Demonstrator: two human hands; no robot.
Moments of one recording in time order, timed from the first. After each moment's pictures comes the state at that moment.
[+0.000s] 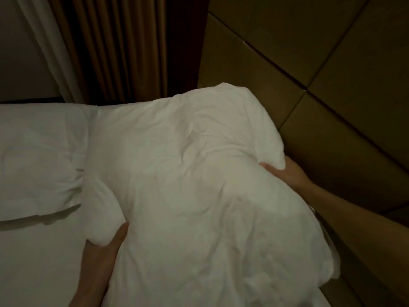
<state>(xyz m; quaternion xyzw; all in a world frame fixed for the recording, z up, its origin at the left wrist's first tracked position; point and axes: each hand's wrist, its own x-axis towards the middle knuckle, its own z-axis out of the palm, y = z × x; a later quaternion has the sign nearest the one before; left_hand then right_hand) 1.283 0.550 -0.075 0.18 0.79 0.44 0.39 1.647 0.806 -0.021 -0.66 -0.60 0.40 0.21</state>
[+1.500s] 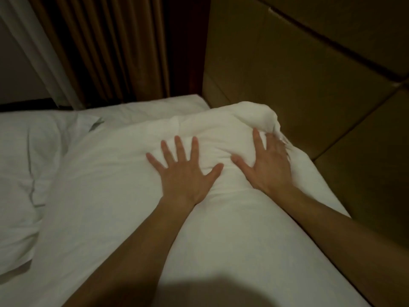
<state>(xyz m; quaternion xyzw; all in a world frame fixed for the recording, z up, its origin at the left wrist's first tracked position) 1.333 0.859 -0.117 0.59 0.81 0.05 0.06 1.531 0.934 -0.114 -0.63 -0.77 0.03 0.09</state>
